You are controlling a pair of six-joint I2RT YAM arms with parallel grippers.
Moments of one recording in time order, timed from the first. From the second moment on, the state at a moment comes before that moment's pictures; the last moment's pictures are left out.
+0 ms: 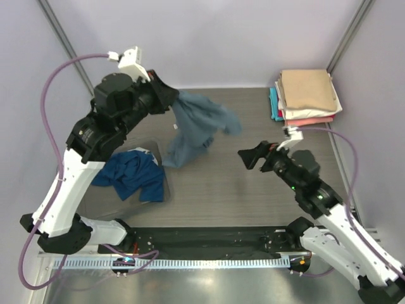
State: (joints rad) left arm -0.67 1.33 1.95 -0.75 -0.25 -0.53; right arm 0.55 0.70 0.60 -0.14 -0.03 0.55
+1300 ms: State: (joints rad) left arm -0.64 1.71 1.17 -0.86 -0.52 -0.57; right arm 0.57 1.02 0.69 -0.38 -0.15 0.52
